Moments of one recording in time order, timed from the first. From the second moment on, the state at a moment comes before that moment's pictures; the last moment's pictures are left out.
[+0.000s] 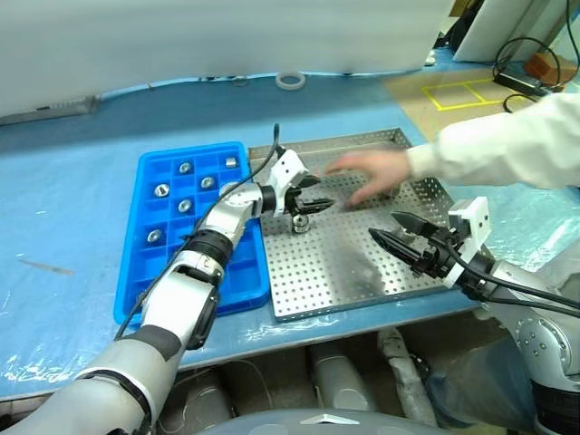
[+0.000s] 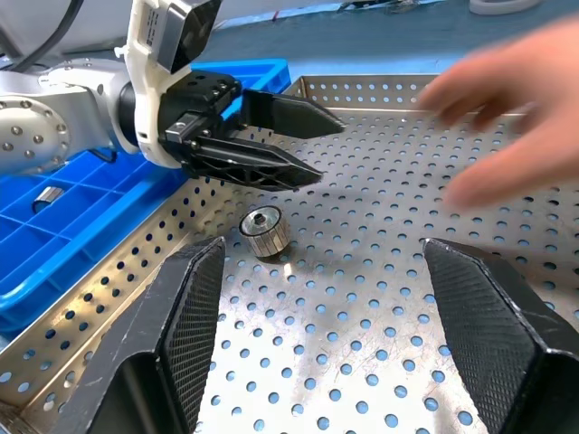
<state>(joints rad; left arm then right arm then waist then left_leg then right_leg) -0.96 0.13 -0.14 0.94 -0.08 -0.02 -0.98 0.02 -0.60 -0.27 -0.48 0.68 0.66 0.65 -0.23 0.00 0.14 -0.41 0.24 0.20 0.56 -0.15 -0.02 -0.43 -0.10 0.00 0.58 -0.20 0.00</state>
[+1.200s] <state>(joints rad) -1.23 0.04 -0.31 1.25 0.22 -0.17 -1.09 -0.06 -0.51 -0.13 -0.38 0.52 0.56 0.59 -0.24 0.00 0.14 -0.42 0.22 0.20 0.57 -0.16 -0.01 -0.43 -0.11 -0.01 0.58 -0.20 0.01</state>
